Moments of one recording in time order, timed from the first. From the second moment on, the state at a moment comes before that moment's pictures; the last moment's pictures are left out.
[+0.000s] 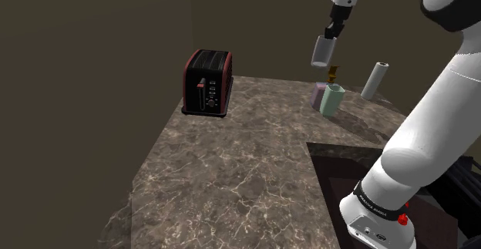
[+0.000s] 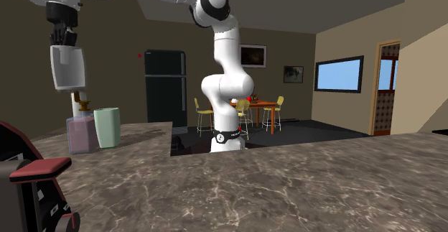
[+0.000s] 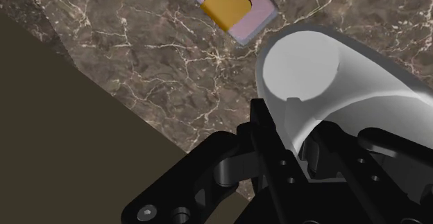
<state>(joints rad) -0.12 -0.01 -0.58 -1.71 -0.01 1.77 -0.67</state>
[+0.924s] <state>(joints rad) -0.27 0.33 -0.63 -1.40 0.21 1.73 -0.87</state>
